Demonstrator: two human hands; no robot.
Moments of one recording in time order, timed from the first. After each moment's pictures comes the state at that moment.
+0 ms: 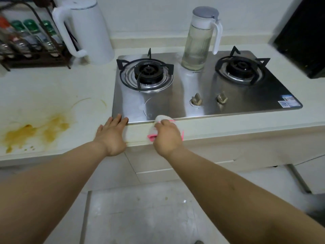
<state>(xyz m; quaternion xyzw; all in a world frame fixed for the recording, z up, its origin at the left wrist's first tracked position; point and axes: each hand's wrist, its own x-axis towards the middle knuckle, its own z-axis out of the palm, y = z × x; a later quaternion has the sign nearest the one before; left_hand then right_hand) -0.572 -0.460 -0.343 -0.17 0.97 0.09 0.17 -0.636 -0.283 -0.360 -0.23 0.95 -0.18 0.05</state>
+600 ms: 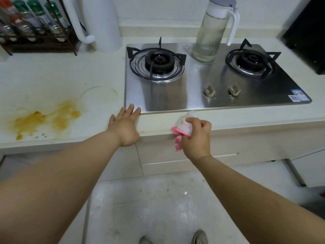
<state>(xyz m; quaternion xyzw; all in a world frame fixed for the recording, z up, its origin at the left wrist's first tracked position) -0.566 -0.469 -0.350 -0.15 0.97 0.12 0.17 -0.594 -0.254 -0.365 -0.05 0.89 -0.46 0.01</state>
